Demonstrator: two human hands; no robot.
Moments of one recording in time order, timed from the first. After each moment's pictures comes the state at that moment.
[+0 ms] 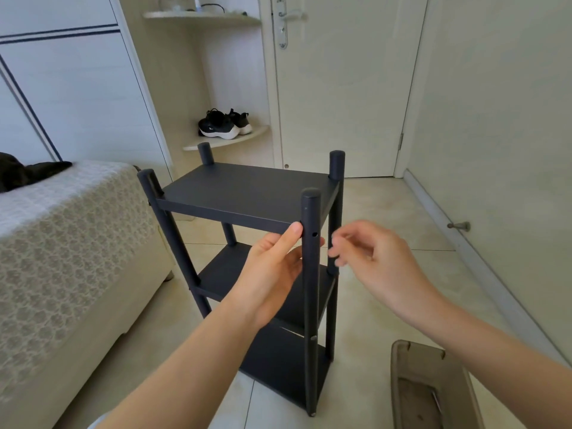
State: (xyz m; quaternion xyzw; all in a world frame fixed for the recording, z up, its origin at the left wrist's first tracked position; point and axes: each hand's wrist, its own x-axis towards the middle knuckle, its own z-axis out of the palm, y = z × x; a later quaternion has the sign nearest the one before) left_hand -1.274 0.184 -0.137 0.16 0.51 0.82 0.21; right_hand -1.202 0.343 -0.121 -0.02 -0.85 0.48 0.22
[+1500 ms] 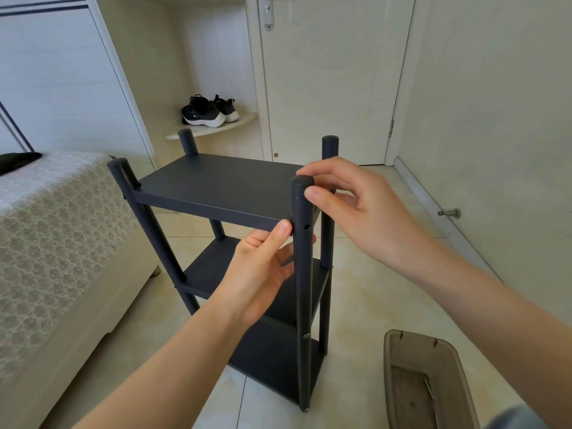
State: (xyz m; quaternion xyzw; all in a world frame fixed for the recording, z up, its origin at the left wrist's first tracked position) left_hand -1.282 0.186 -0.146 0.17 0.50 0.82 0.22; right_hand -1.221 0.341 -0.072 0.10 -0.85 0.47 0.23
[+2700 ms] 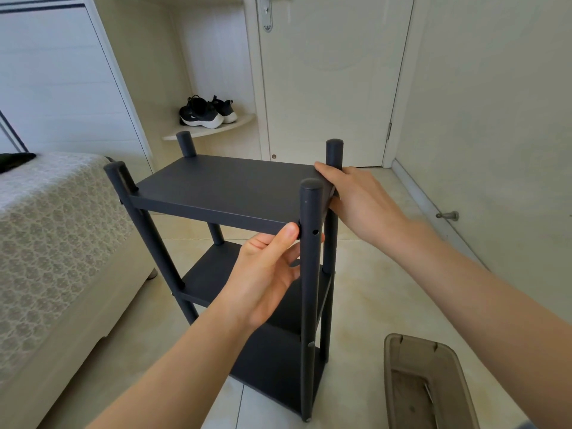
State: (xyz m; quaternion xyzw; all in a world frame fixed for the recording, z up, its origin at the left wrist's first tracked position) left_hand -1.282 0.191 -0.140 0.20 0.46 0.83 0.25; right_hand -1.289 0.376 -0.094 -0.01 -0.97 0.13 0.21
